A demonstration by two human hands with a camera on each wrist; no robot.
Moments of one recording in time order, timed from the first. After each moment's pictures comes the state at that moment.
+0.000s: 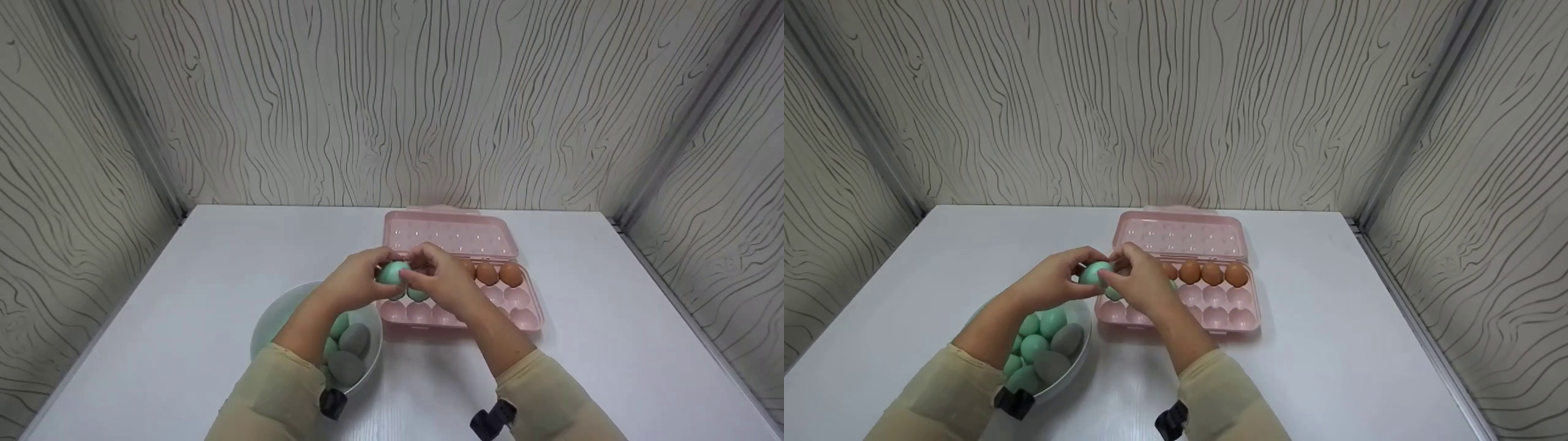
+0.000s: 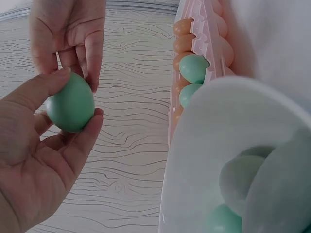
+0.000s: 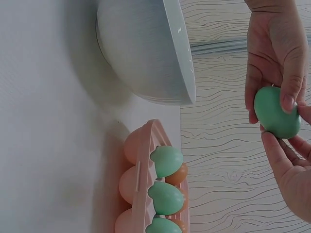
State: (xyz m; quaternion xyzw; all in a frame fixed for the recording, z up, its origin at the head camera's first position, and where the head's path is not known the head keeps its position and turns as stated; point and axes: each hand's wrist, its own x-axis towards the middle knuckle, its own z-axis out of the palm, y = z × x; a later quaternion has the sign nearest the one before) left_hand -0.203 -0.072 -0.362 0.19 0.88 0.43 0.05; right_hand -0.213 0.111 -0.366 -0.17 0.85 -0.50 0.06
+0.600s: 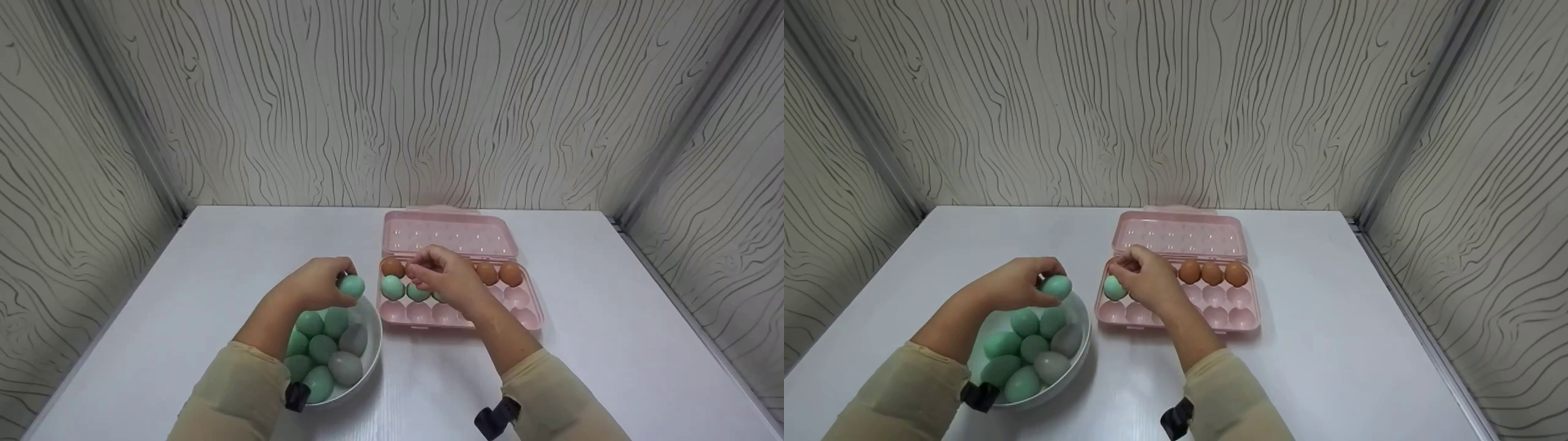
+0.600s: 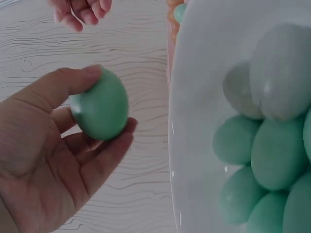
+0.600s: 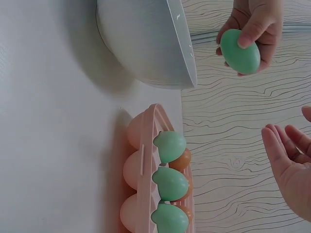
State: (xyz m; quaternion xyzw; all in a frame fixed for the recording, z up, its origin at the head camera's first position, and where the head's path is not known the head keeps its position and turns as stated) left_hand -0.200 -0.120 -0.362 0.11 0.95 0.28 0.10; right_hand -0.219 0.121 -0.374 -0.17 0.80 -0.57 0.08
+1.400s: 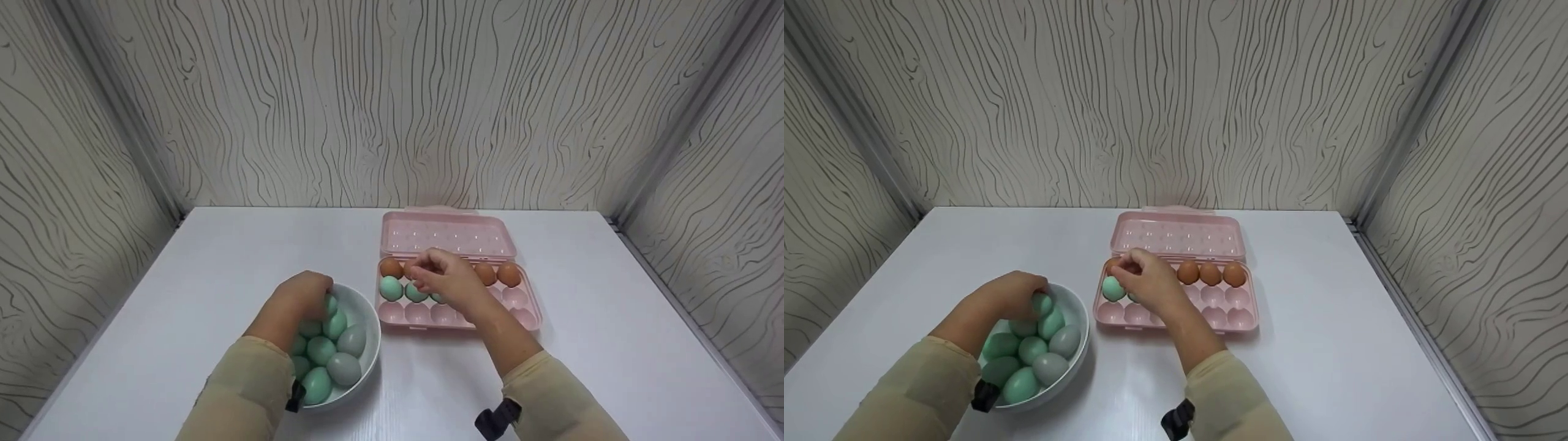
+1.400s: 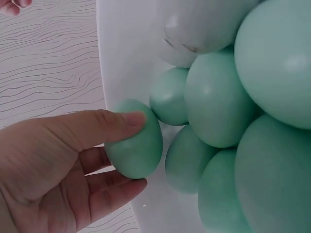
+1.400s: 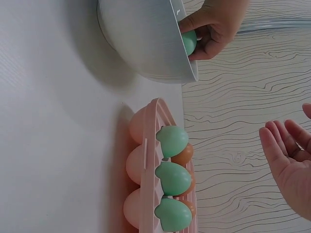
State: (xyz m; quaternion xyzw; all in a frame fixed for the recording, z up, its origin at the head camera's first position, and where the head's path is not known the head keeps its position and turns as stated) left_hand -0.208 -0.132 -0.393 0.03 0.98 0.16 0.14; right_hand -0.219 0.125 -0.376 -0.16 0.80 -0.56 0.09
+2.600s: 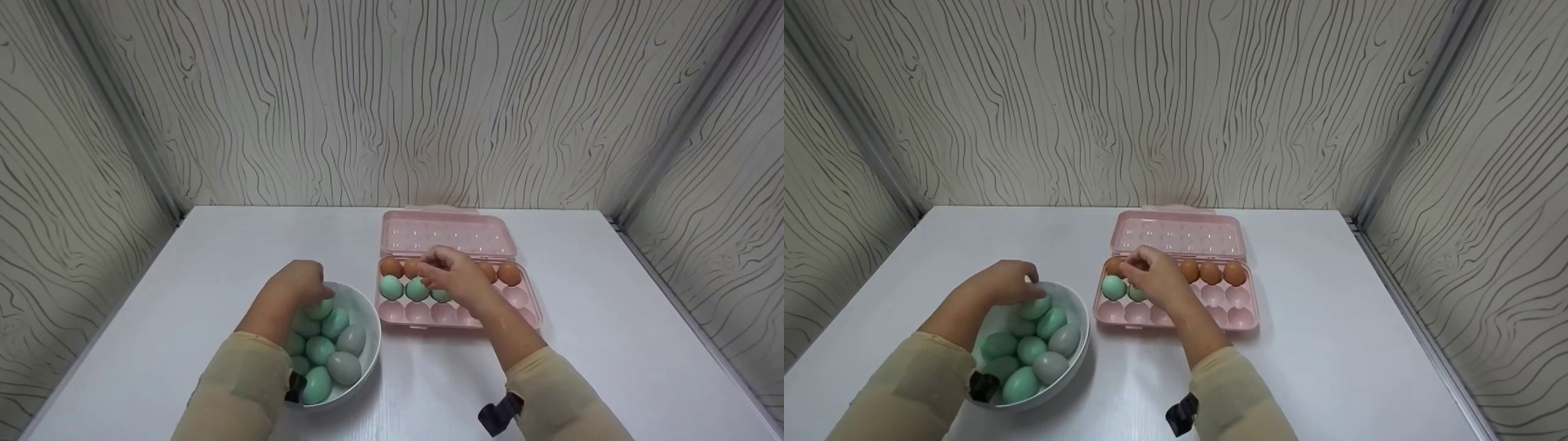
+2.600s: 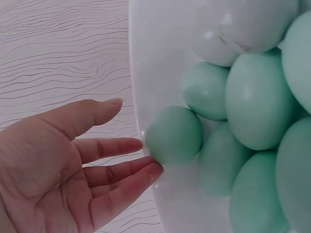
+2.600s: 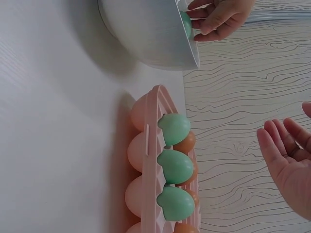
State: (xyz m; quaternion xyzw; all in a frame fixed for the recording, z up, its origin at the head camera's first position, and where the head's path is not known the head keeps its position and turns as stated) left_hand -0.207 -0.138 -0.372 -0.01 0.97 0.21 0.12; right_hand -0.224 0.135 -0.376 -0.15 0.82 -0.55 0.09
